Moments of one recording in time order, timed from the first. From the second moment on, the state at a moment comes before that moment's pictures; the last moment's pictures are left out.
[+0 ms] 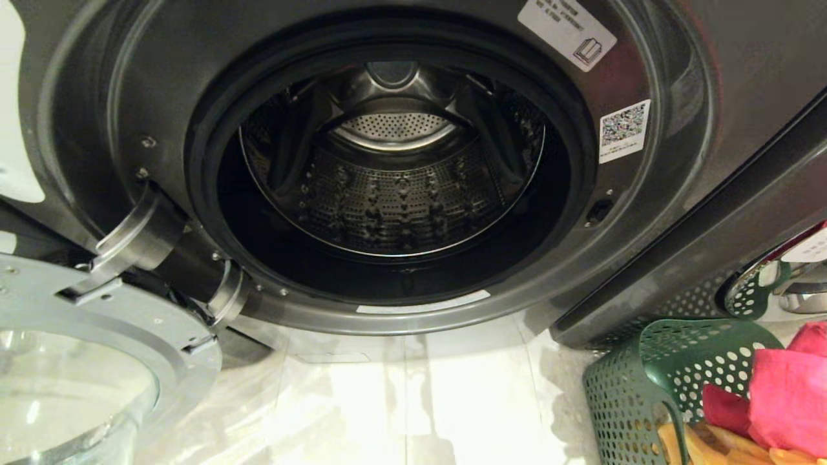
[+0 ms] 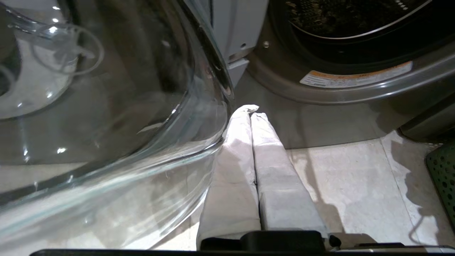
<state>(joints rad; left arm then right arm) 0.01 0.00 0.00 -0.11 0.00 -0.03 -0.15 0.28 -0.31 0.24 -0.01 -0.19</state>
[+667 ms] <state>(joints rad) 0.01 0.00 0.00 -0.11 0.01 -0.03 -0.15 0.28 -0.30 0.24 -0.01 -0.19</state>
